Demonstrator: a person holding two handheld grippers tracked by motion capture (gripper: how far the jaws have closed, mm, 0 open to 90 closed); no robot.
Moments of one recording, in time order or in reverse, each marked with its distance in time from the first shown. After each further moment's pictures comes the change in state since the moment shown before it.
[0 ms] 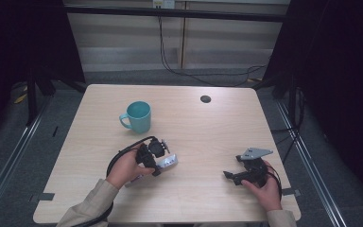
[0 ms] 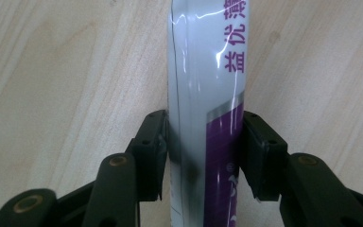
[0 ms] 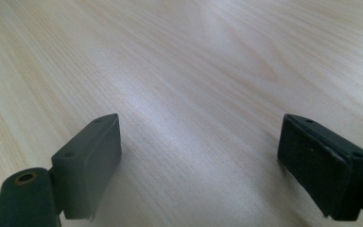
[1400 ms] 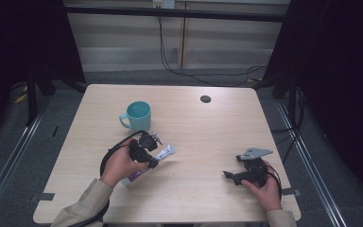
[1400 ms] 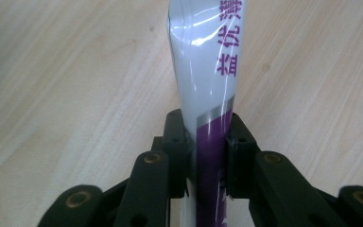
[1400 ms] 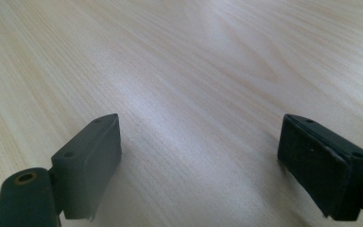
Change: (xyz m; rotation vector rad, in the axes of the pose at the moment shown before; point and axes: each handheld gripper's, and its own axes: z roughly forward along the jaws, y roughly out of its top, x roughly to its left) left arm 0.011 -0.021 -0.032 -0.189 -0.017 -0.134; right arm 0.000 0.000 0.000 0.000 0.000 0.001
